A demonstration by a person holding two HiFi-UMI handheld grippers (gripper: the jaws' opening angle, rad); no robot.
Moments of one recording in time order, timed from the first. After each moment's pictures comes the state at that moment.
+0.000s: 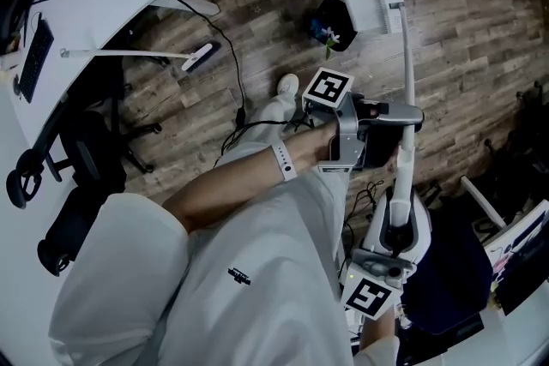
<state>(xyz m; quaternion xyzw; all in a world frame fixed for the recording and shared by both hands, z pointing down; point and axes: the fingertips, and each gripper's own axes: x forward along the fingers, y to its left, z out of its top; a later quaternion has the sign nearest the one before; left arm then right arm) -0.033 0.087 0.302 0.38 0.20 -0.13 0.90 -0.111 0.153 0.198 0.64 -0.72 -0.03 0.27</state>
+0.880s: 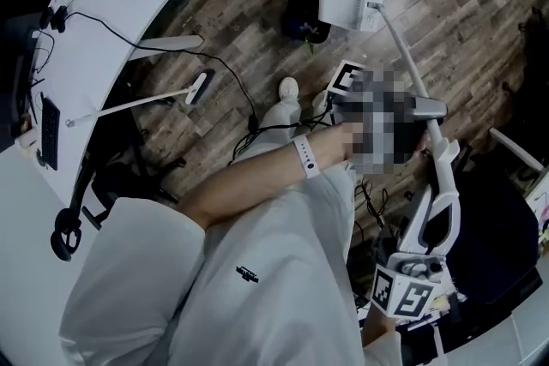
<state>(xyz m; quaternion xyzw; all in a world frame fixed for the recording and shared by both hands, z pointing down) 0.074 0.156 0.288 0.36 0.22 0.02 0.91 0.006 0.207 0.173 0.81 -0.56 0.14 0.07</state>
